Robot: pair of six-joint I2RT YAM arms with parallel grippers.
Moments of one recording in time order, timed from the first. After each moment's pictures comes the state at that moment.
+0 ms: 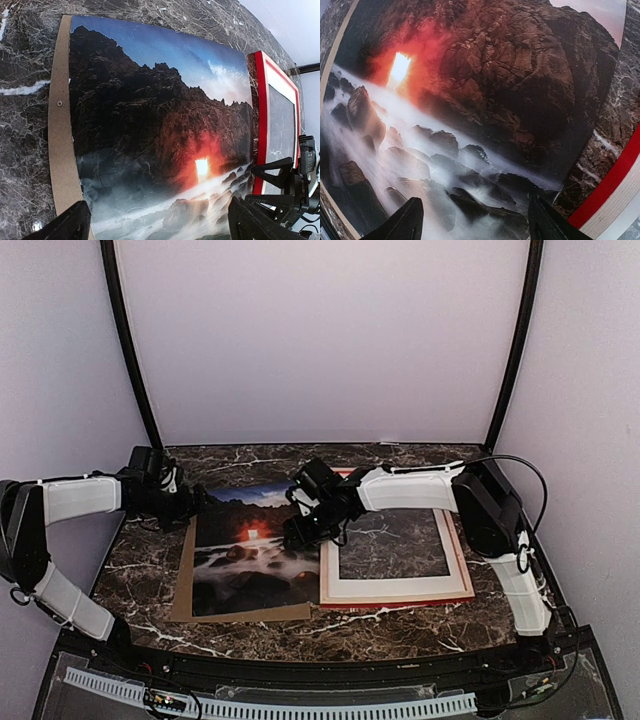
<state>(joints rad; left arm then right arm) -0.12 1.45 0.84 -0.32 0.36 -0.47 0.92 2.29 1.79 -0.52 -0.16 0.38</state>
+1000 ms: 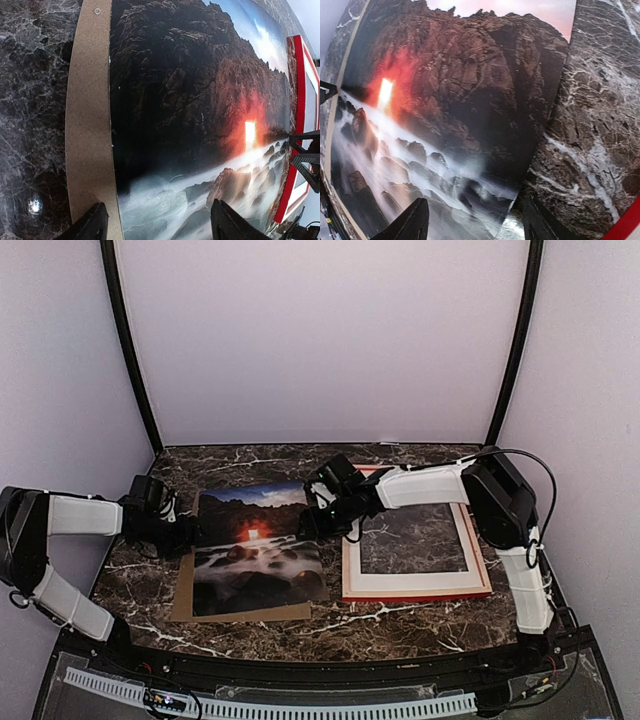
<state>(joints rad) -0.12 1.44 0.64 -0.24 0.35 -0.50 0.84 2.23 1.64 -0.36 -0.25 0.44</state>
